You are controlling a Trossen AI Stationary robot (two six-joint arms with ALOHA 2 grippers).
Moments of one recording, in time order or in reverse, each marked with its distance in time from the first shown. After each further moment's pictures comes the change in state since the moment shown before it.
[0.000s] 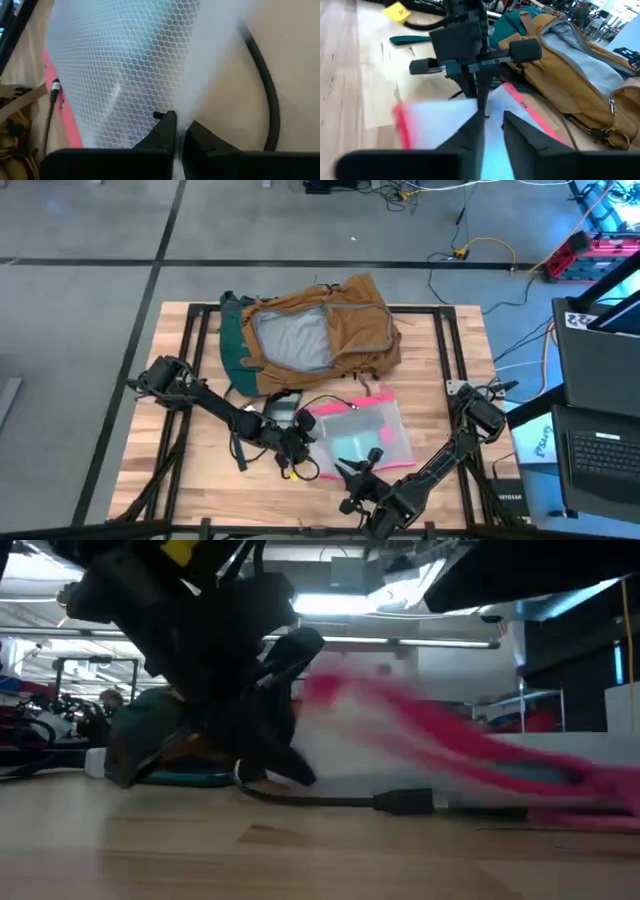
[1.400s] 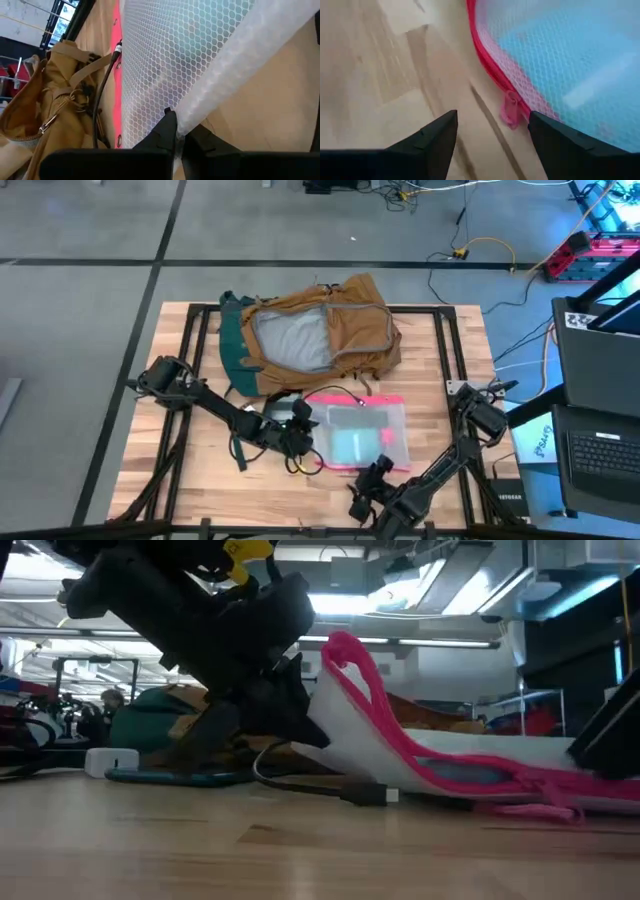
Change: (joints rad) left arm 0.000 -0.006 0.003 0.048 -0.299 -0.032; right arm 0.020 0.015 -0.070 -0.071 -0.457 0.470
